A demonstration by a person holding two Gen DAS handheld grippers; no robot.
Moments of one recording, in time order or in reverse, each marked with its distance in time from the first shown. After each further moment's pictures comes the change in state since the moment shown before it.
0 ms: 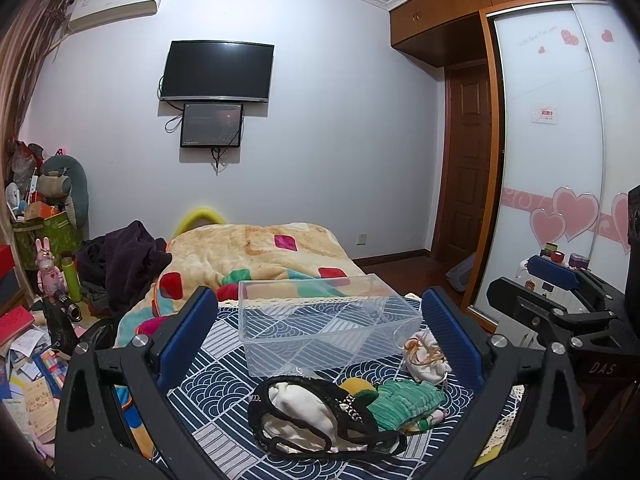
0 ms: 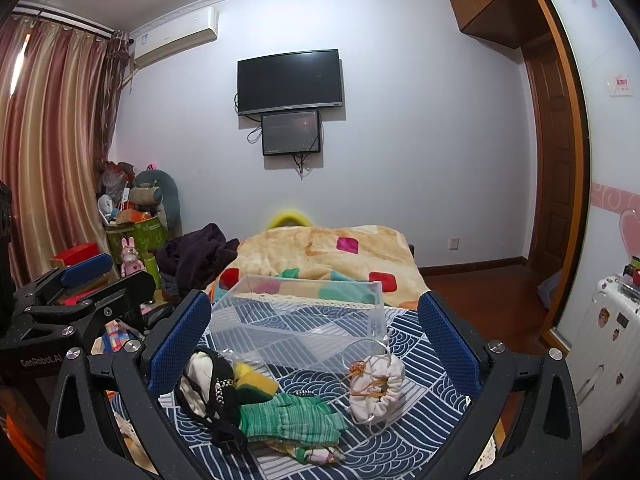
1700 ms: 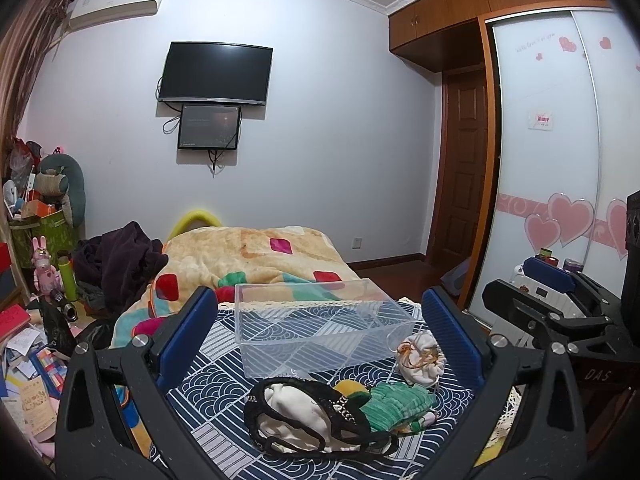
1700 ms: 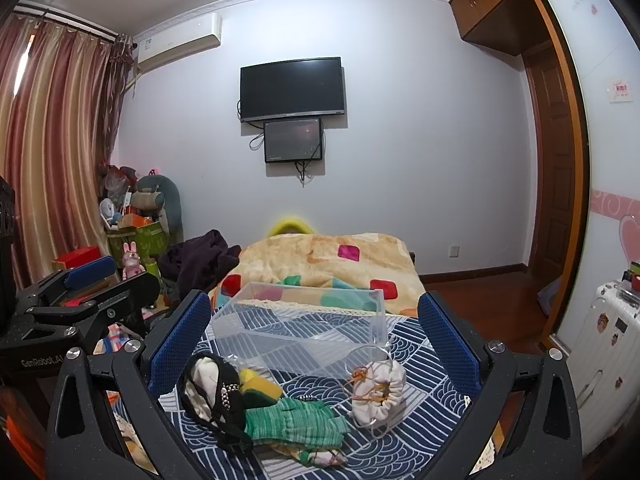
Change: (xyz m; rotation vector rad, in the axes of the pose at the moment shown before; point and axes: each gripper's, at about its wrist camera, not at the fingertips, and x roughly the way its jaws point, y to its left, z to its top) left arm -0.008 0.000 0.007 -0.013 -0.007 -0.018; right arm -0.003 0.003 -0.001 -0.007 -0.027 0.003
